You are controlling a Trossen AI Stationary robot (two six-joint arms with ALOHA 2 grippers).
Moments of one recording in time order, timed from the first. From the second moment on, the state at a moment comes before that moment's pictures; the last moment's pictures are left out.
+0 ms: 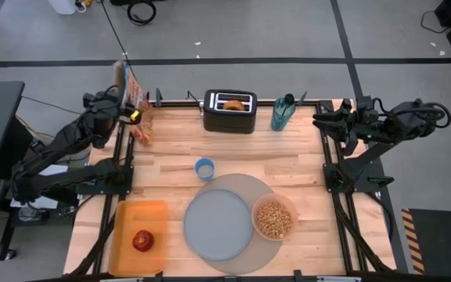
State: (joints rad) left arm 0.54 0.61 0.86 -0.63 -0.94 0.00; right arm 0.49 0.68 1.19 -0.55 0.74 0.42
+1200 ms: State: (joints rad) left arm 0.45 0.71 1.19 -0.16 -0.27 -0.49; right arm 0.46 0.73 1.19 -0.52 0.71 0.34
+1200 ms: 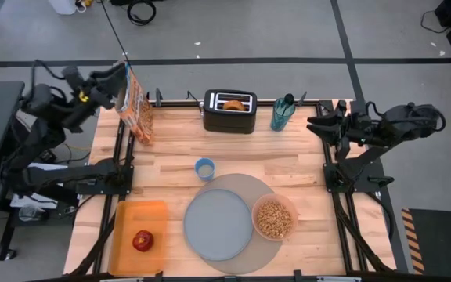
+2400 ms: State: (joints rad) left arm 0.28 0.89 1.18 -0.14 0.07 -0.31; right arm -0.24 1.54 1.51 -0.45 -0.03 0.35
